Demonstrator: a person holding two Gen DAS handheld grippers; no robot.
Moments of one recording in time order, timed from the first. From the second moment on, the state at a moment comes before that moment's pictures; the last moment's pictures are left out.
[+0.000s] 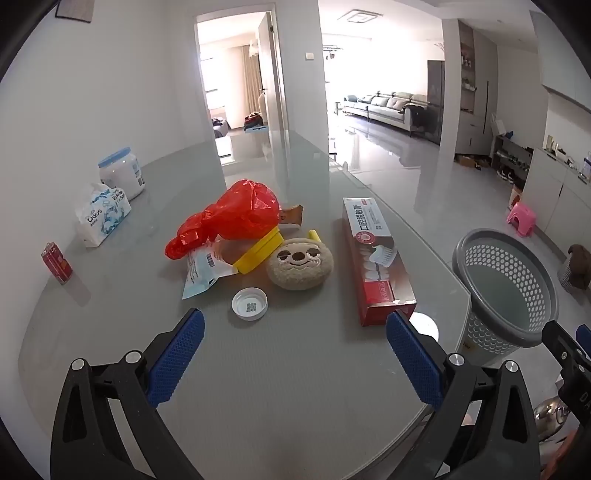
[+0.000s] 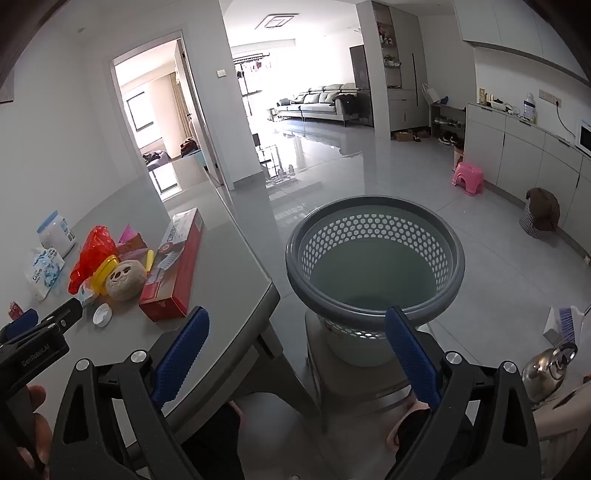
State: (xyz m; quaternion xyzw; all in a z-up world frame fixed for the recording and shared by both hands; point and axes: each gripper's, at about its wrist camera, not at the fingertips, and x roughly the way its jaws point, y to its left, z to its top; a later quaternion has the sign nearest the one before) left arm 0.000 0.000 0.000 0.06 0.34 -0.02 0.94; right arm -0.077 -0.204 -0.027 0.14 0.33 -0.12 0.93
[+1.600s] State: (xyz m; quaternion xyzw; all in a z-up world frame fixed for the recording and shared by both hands) left arm -0.001 0.001 0.002 0.06 0.34 -0.02 0.94; right arm -0.078 -0.205 -0.027 0.14 0.33 -0.12 0.93
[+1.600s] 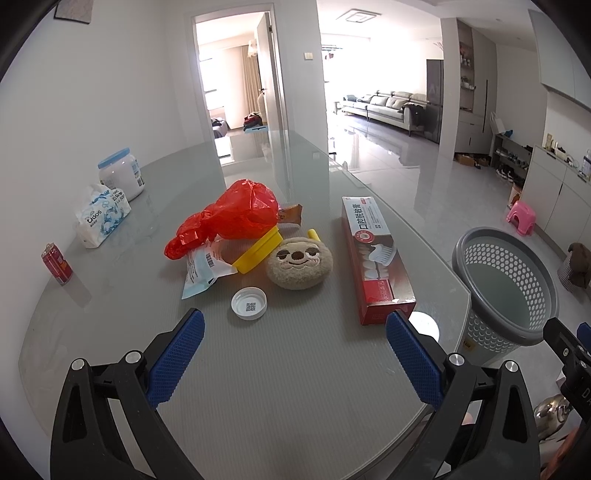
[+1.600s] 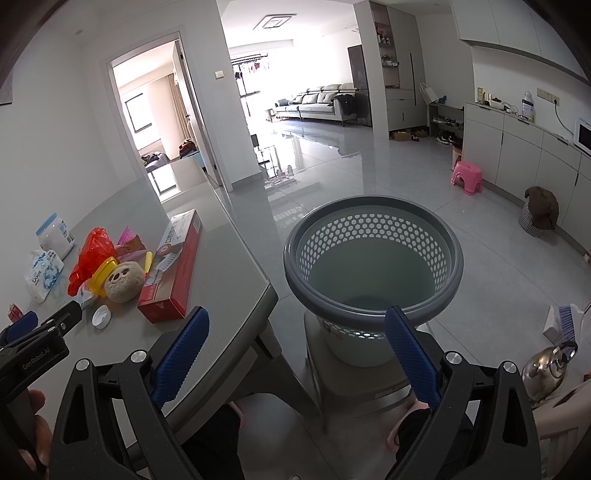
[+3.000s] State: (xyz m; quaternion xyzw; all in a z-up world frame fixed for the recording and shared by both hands) left arm 0.000 -0.003 0.000 0.06 0.34 -0.02 0.94; right arm -0.079 -0.209 -0.024 0.14 0.33 -0.12 0.93
